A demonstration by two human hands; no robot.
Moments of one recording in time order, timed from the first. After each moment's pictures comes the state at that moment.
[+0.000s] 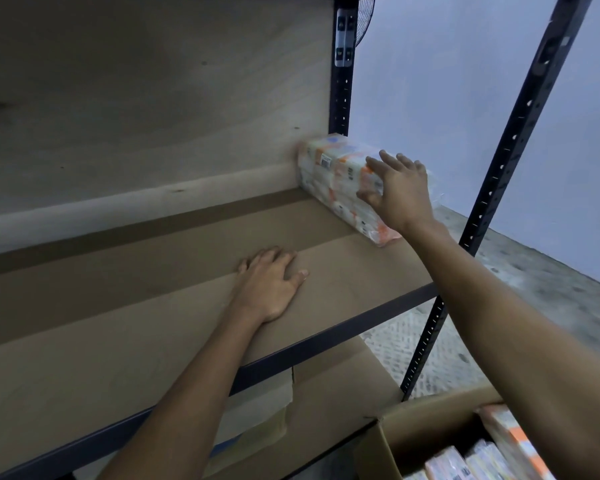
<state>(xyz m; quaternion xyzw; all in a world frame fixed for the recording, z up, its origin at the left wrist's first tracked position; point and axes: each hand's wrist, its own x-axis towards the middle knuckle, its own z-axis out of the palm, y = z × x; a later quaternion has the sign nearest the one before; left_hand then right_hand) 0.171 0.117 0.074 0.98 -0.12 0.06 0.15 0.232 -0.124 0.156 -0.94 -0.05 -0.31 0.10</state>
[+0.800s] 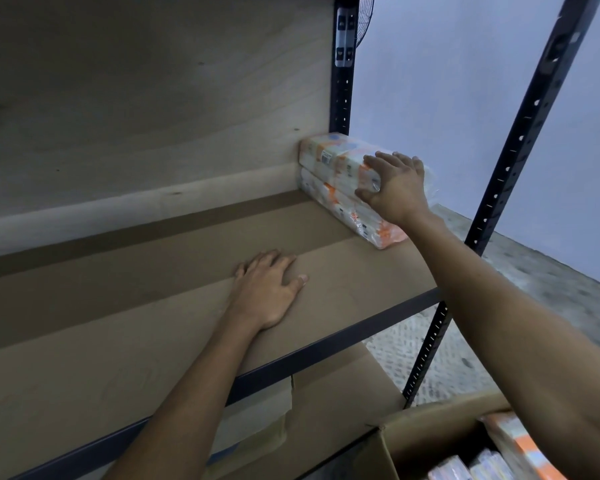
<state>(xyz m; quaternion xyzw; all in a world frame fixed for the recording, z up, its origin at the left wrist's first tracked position) 0.171 0.117 0.073 0.98 -0.12 0.08 0.15 0.259 -0.129 0.155 -0.94 -0.04 -0.30 0.12</state>
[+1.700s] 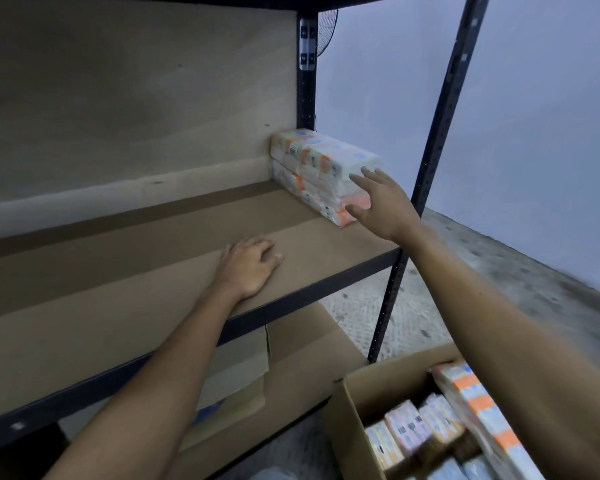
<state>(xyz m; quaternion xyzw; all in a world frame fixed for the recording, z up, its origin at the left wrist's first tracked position) 0.136 0.107 0.086 0.97 -0.14 0.05 0.18 0.144 -0.155 0.151 -0.96 -0.07 -0.22 0.15</state>
